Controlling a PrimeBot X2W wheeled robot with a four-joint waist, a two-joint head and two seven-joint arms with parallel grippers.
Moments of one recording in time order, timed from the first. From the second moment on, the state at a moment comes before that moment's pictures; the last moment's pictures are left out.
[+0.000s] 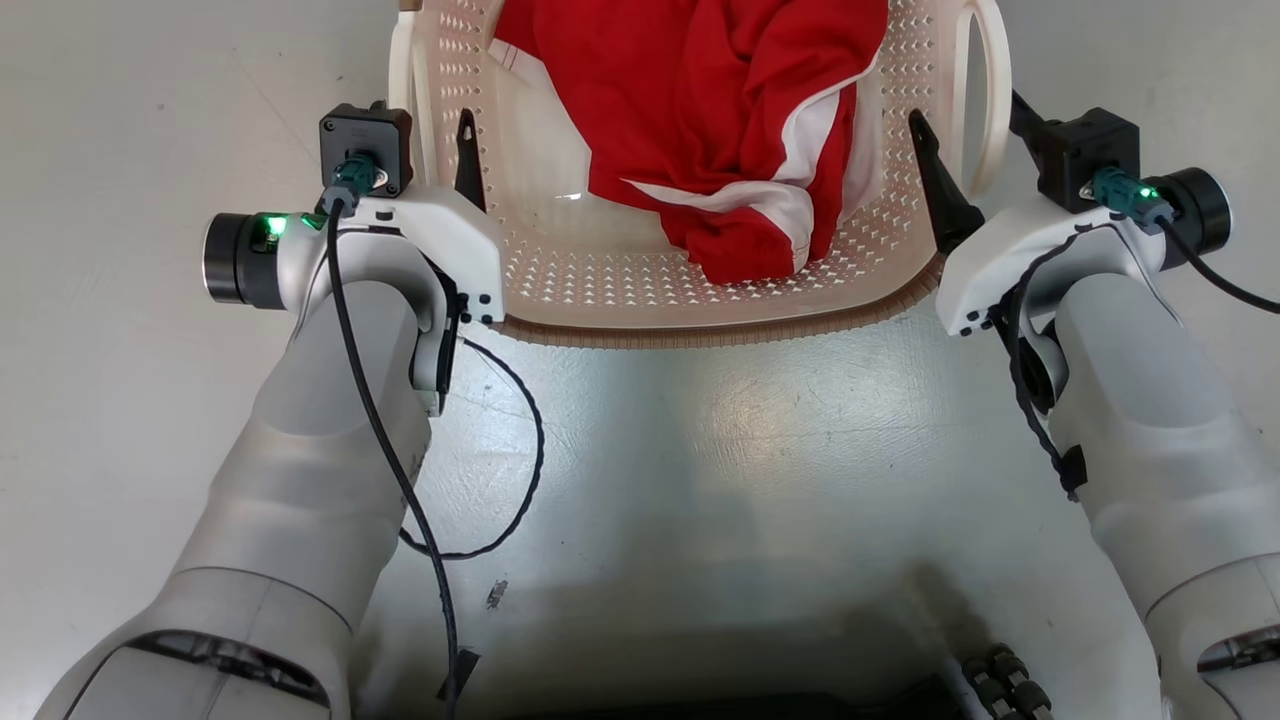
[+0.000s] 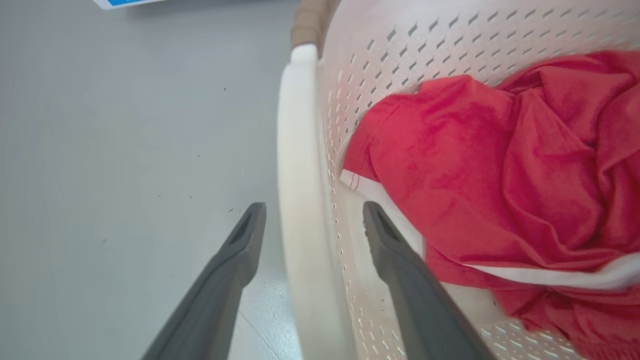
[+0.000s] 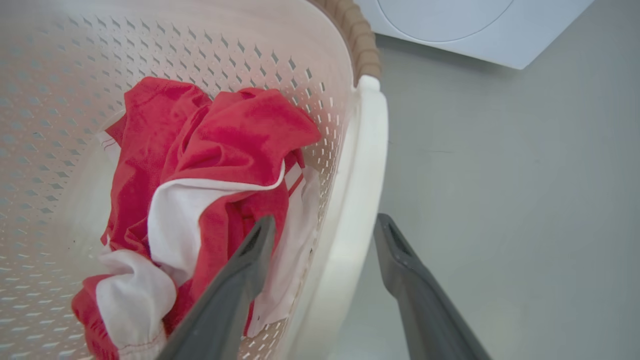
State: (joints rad) left arm -1.01 0.03 -0.38 1.07 -0.32 0.17 -0.26; right arm -0.95 -0.12 0.15 0.99 0.00 0.12 -0.25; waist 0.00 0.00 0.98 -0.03
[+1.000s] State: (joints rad) left arm -1.08 0.03 -0.47 1.17 -0.38 0.15 -0.26; right arm -0.98 -0.12 0.19 1.04 0.02 0.12 -0.25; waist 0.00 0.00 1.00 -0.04
